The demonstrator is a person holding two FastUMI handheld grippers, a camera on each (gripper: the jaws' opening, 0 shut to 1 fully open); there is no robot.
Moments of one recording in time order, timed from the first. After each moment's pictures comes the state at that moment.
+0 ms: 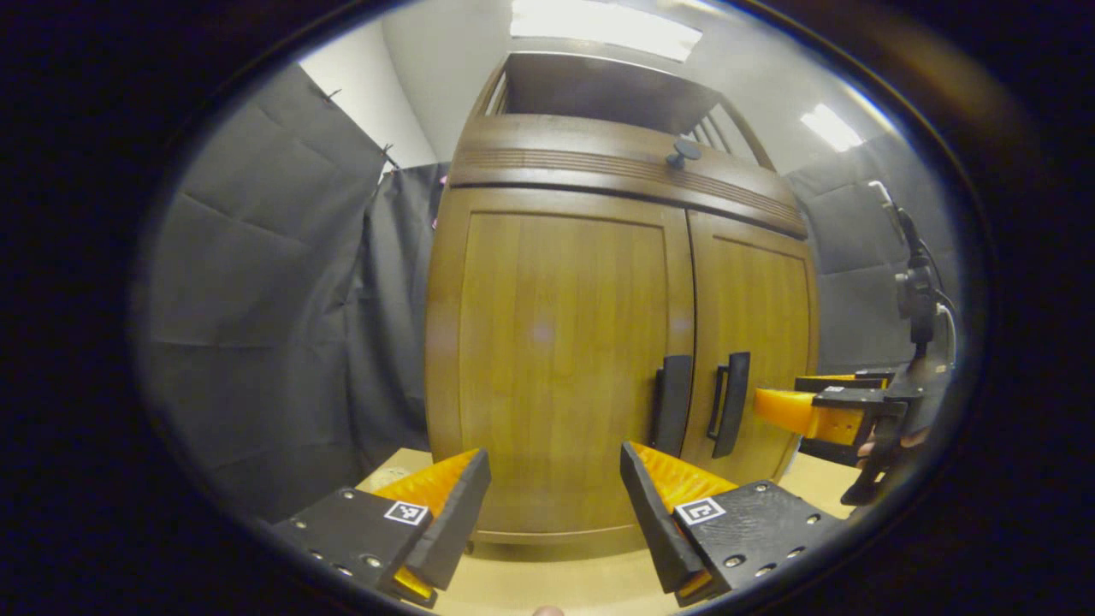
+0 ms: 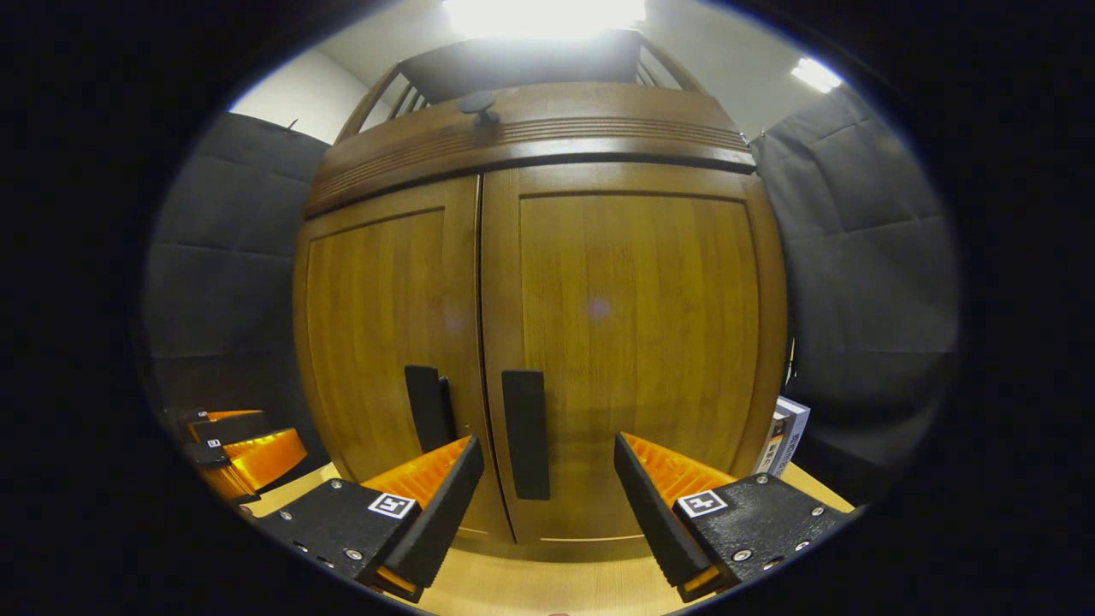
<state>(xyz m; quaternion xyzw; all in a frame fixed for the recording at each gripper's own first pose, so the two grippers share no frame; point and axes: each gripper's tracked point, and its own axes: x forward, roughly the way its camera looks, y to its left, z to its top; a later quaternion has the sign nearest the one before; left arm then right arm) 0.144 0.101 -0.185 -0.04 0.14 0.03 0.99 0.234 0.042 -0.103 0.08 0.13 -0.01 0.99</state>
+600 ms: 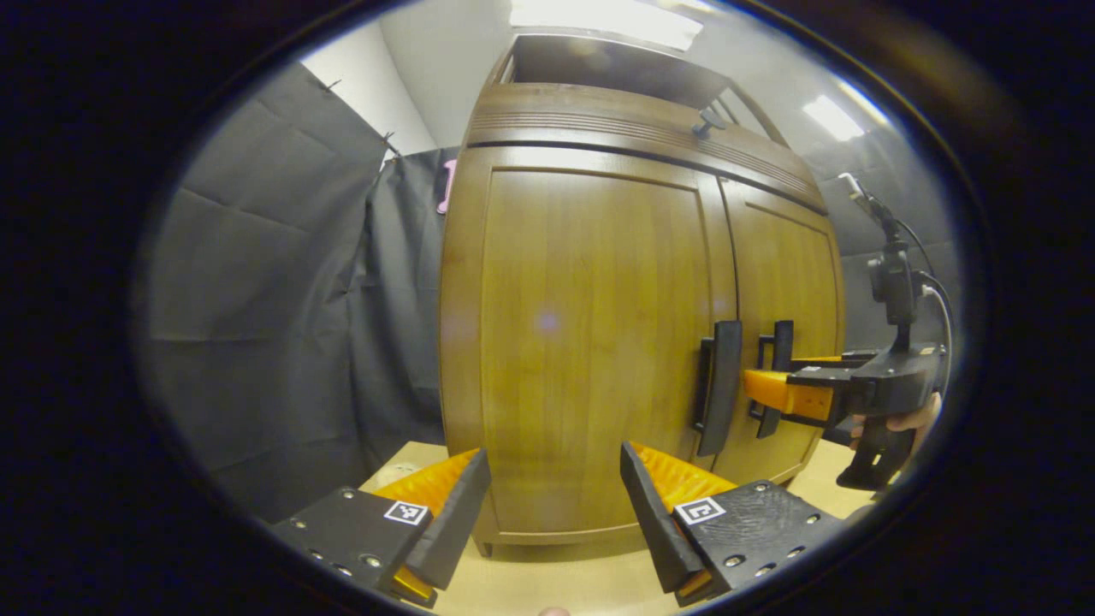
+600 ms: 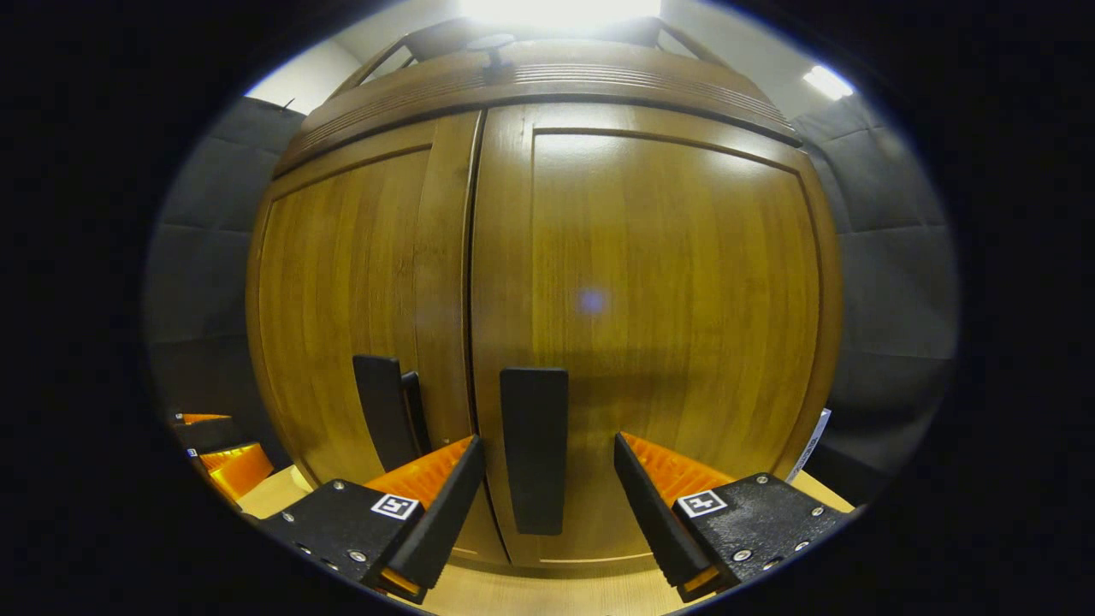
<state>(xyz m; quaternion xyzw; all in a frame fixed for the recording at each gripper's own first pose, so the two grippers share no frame) 0.151 0.109 -0.194 -0.04 0.16 0.04 0.99 0.287 0.068 -0.144 0.06 0.15 -0.02 0.99</state>
